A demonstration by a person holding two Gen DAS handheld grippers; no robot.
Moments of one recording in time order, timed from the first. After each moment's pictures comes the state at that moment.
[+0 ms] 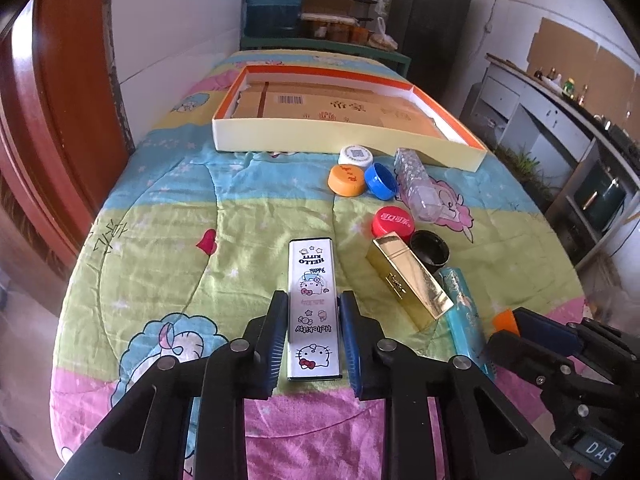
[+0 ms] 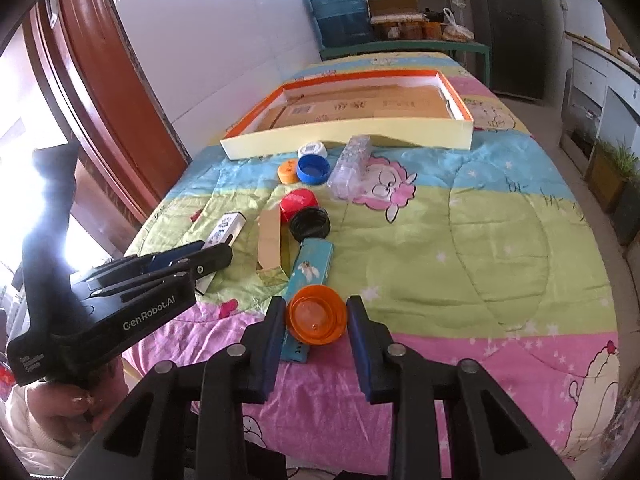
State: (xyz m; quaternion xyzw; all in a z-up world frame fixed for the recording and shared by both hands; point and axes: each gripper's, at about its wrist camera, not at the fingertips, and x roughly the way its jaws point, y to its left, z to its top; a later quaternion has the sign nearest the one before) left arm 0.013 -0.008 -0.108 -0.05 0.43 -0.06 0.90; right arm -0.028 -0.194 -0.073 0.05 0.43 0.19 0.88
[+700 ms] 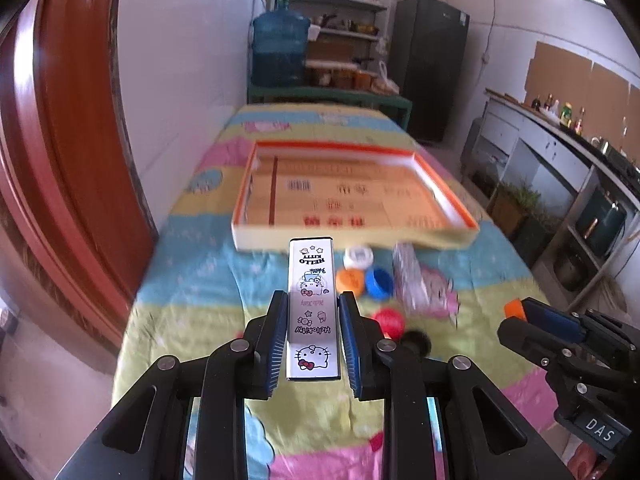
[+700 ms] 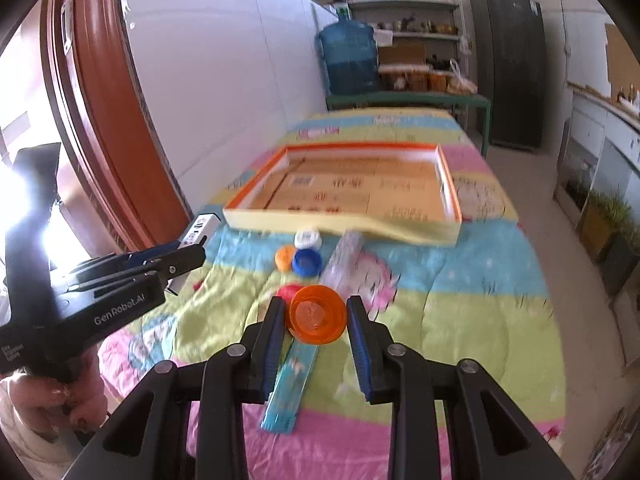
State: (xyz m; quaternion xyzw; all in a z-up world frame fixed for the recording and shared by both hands) left arm 0.034 0.001 -0.035 -0.04 0.36 -0.05 0.93; right arm 0.000 -0.198 -0.014 0.02 0.35 0.18 0.92
